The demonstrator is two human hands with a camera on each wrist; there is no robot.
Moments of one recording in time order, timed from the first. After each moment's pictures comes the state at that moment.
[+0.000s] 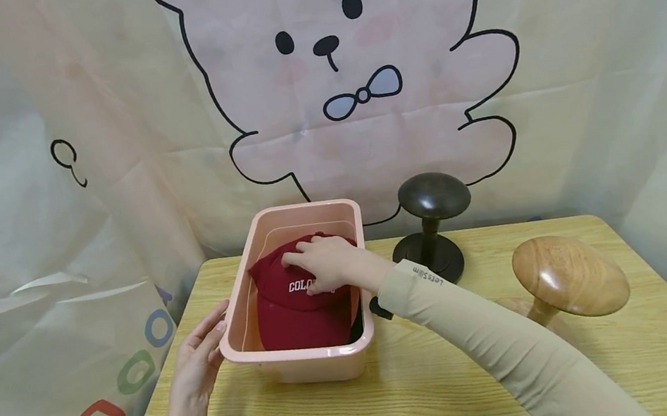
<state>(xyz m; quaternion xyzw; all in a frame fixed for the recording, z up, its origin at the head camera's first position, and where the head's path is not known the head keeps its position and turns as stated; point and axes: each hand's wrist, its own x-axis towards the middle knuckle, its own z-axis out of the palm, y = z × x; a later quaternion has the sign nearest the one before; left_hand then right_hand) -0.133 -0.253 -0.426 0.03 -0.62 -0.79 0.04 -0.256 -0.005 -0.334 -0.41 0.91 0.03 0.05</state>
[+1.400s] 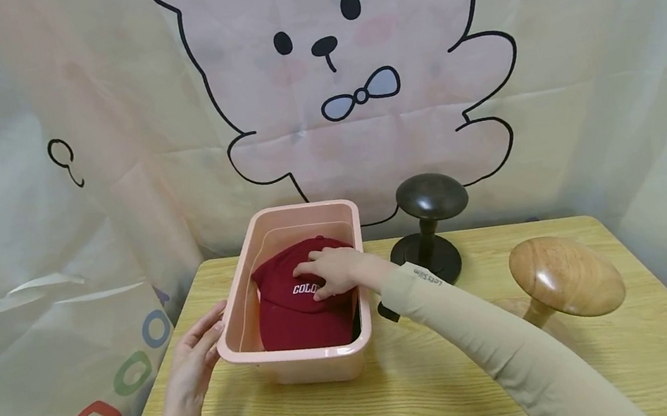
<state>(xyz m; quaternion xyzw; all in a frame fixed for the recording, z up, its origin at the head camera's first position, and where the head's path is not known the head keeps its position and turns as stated) -0.133 -0.253 -0.421 0.05 -0.66 -0.75 0.04 -0.275 0.008 -0.367 -0.42 0.90 0.01 0.13</state>
